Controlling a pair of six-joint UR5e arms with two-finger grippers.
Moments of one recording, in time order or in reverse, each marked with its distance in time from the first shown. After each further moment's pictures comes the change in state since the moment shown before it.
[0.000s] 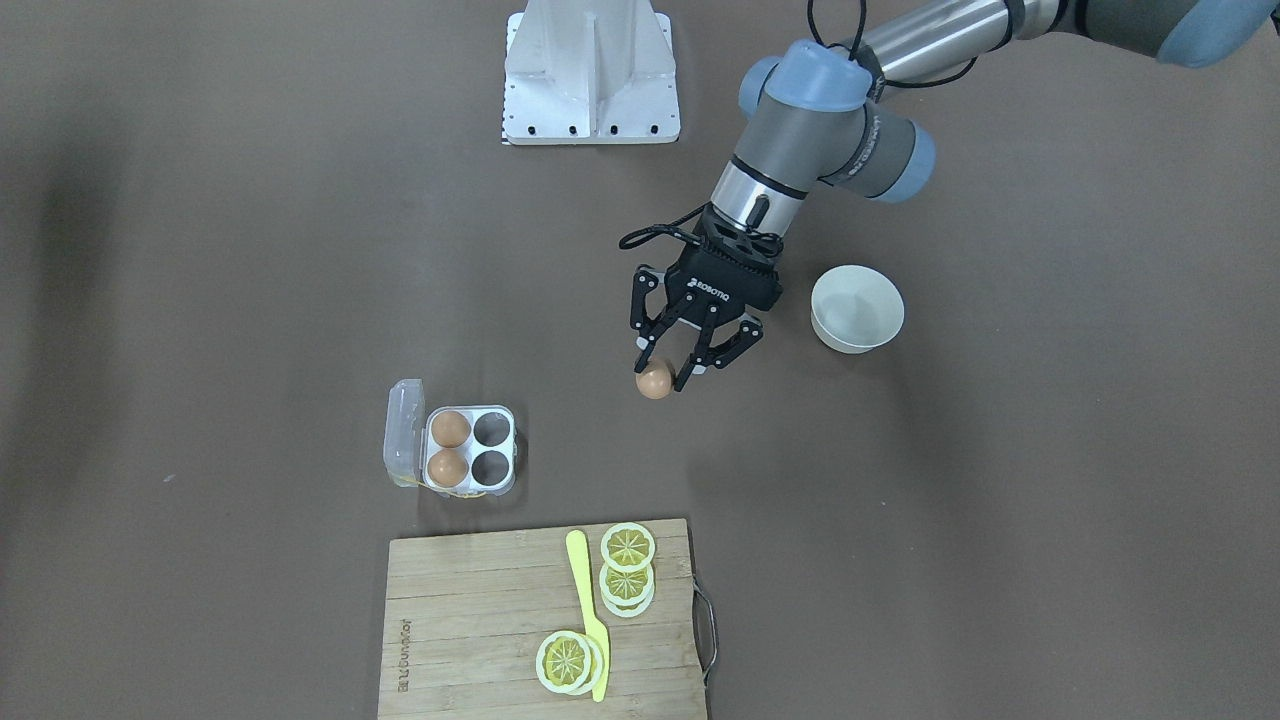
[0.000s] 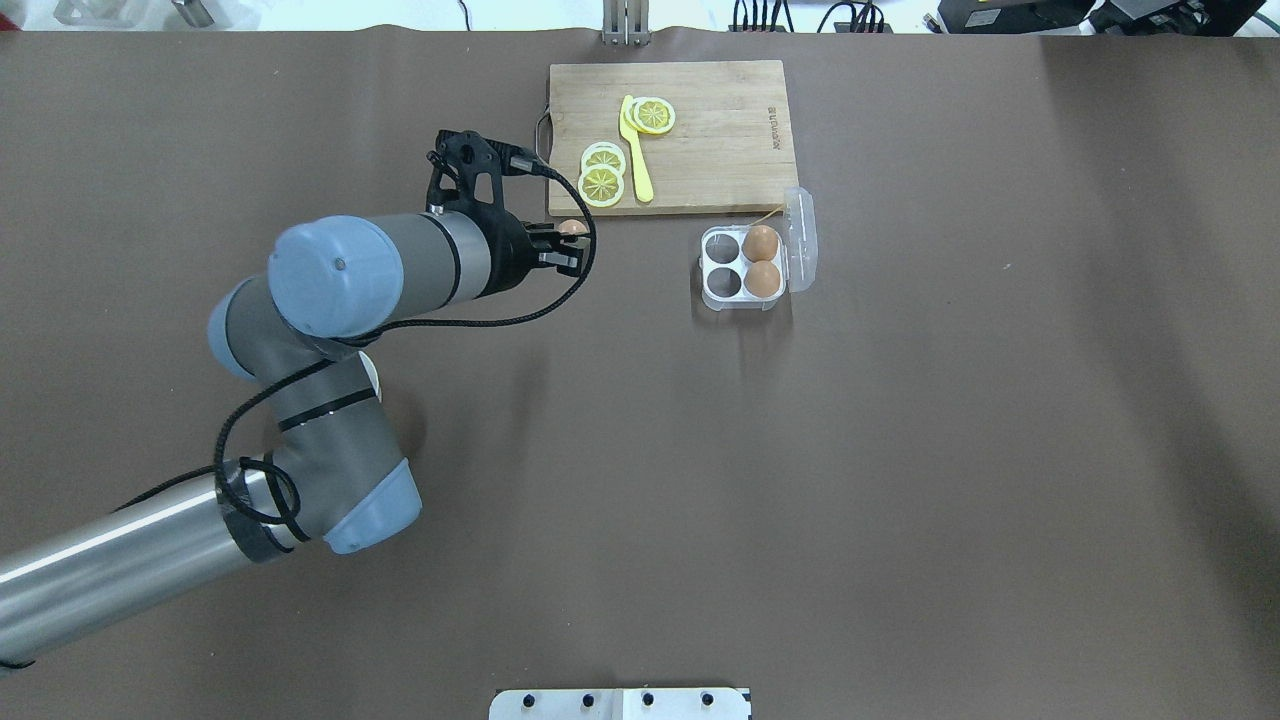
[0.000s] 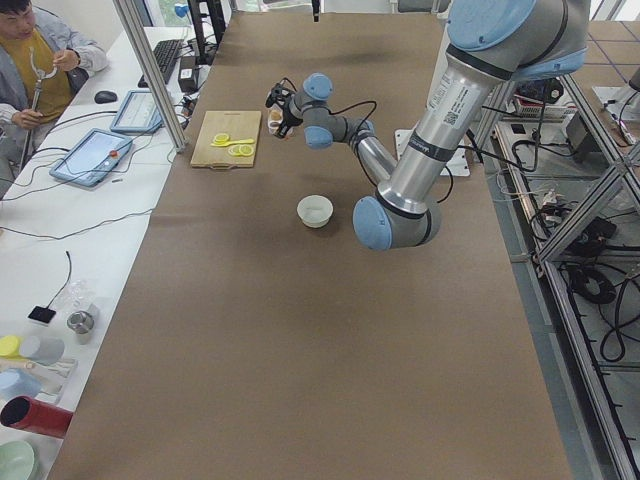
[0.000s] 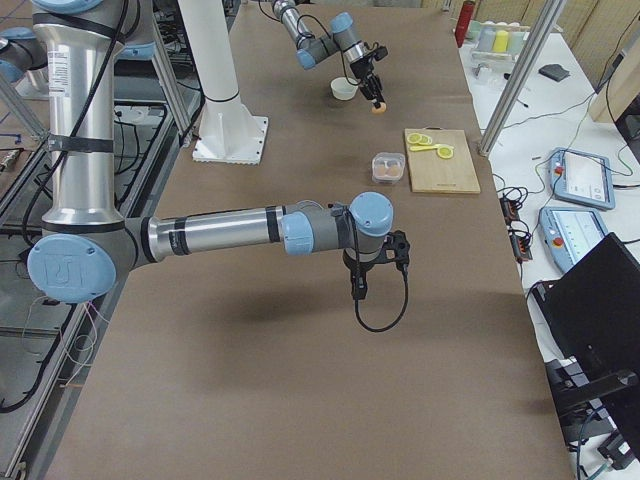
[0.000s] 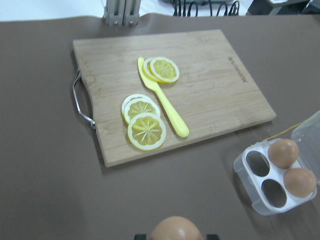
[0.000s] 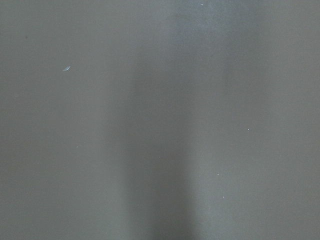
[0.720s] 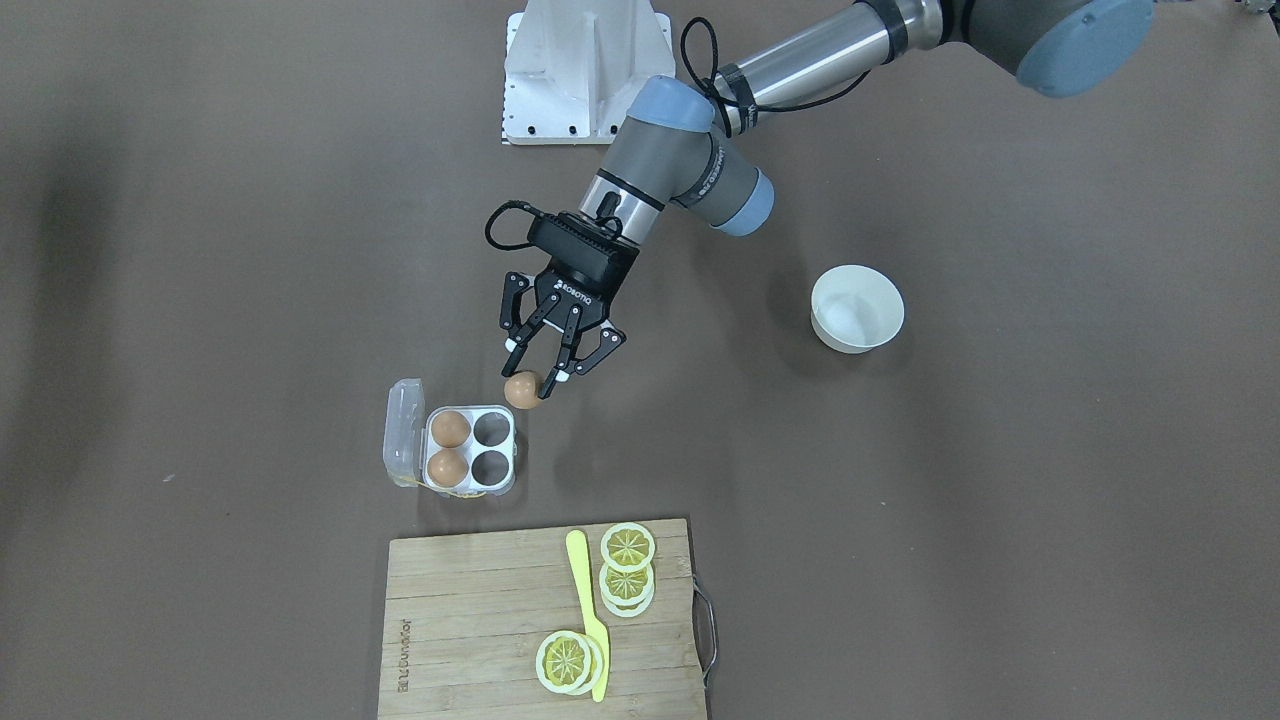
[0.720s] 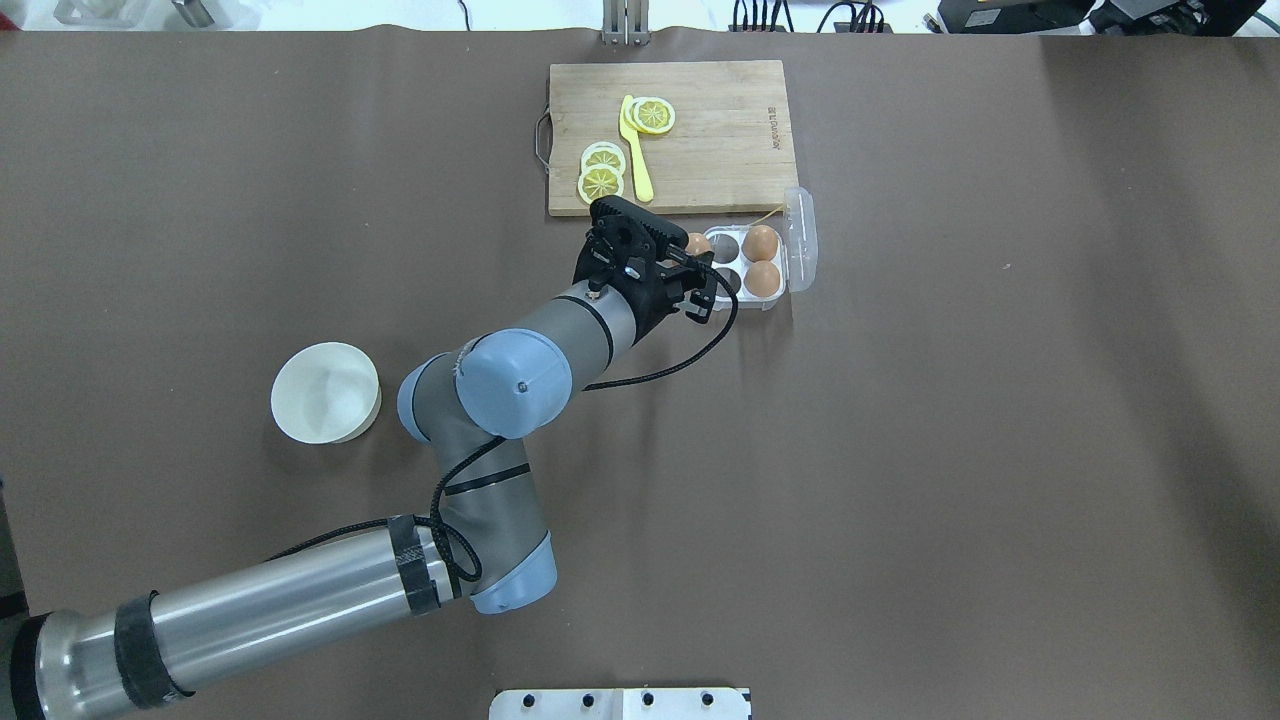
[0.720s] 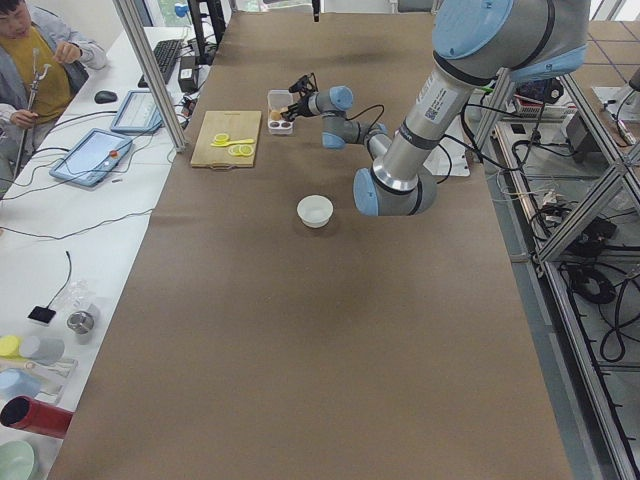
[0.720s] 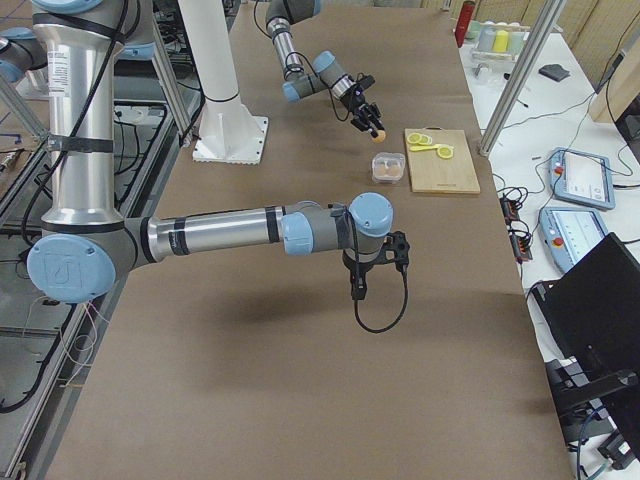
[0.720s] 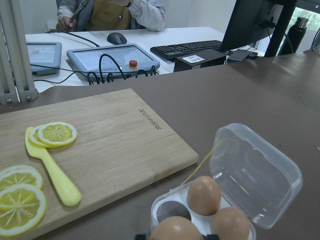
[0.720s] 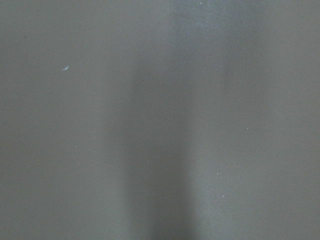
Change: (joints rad) left arm 0.141 -0.220 0.304 -0.247 0.299 0.213; right arm 0.000 -0.001 0.001 0.000 0.000 0.002
